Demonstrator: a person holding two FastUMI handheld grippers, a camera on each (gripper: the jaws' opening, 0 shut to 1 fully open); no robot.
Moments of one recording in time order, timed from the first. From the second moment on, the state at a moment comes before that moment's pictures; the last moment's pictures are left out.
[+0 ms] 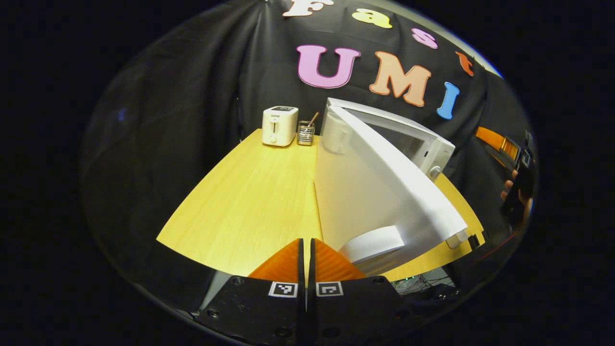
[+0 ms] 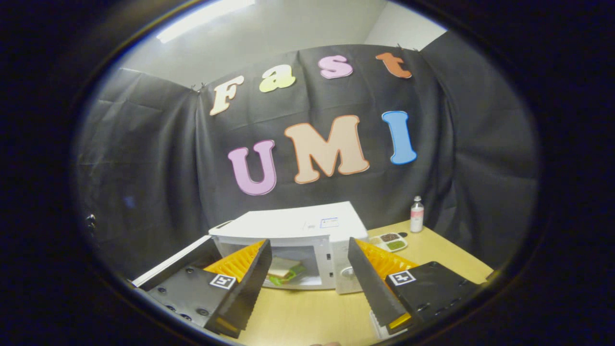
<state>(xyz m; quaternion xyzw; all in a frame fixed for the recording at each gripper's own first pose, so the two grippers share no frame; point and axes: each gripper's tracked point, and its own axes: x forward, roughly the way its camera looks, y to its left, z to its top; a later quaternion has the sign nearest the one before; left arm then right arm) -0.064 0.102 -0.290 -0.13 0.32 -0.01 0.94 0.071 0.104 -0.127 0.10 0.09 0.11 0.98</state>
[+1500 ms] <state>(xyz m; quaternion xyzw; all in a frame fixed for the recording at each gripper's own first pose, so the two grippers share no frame) 0.048 -0.097 -0.271 -0.08 0.31 -0.19 0.93 -0.011 -0.056 -0.130 0.07 0.10 -0.04 0.99</state>
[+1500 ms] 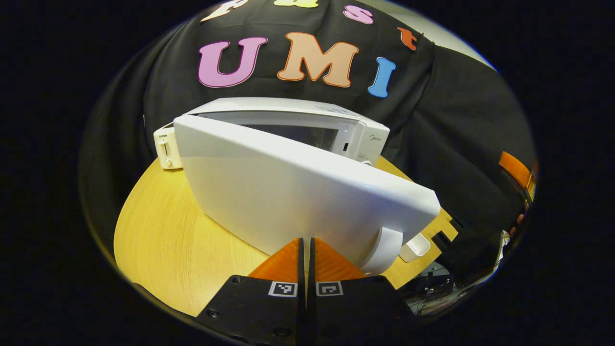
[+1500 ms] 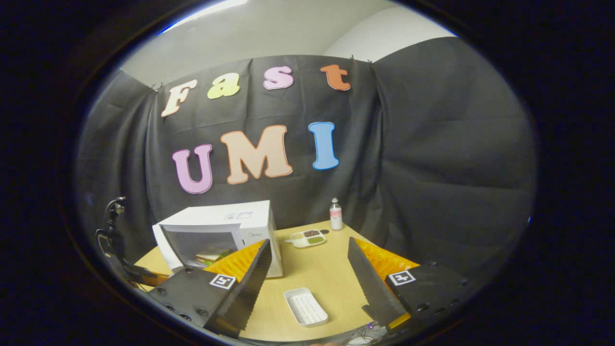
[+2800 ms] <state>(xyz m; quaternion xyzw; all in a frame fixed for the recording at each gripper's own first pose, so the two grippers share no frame) 0.193 -0.166 -0.270 -0.06 0.29 -0.19 0.94 -0.012 -0.041 -0.118 0.00 0.10 0.00 0.99</state>
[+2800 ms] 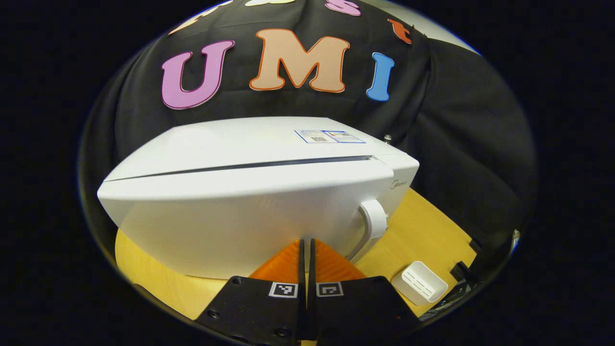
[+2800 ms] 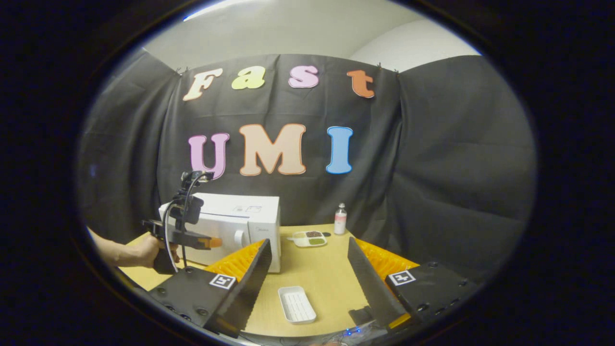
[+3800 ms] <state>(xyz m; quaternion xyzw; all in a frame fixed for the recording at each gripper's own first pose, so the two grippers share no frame) 0.204 -0.169 -0.262 -0.05 0.24 -0.17 0.95 -0.008 -0.047 -0.126 0.02 0.10 0.01 0.99</state>
